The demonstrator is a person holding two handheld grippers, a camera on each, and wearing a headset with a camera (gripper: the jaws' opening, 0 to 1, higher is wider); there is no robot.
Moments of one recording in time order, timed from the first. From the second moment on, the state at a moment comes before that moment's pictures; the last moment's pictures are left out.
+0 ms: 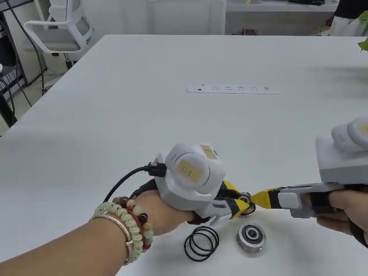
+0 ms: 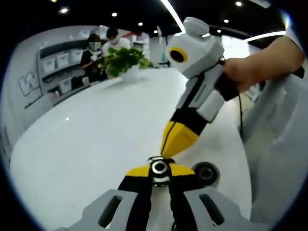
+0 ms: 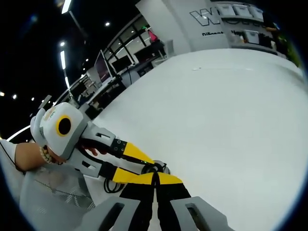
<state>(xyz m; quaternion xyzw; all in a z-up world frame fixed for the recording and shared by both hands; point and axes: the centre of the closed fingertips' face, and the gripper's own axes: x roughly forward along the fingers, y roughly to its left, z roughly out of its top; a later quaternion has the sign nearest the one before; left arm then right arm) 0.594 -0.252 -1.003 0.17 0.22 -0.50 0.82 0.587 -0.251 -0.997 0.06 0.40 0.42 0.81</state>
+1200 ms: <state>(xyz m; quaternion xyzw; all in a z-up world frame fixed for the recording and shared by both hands) 0.593 -0.248 -0.964 0.19 0.18 -0.52 0.81 0.598 -0.254 -0.983 0.10 0.38 0.40 0.83</state>
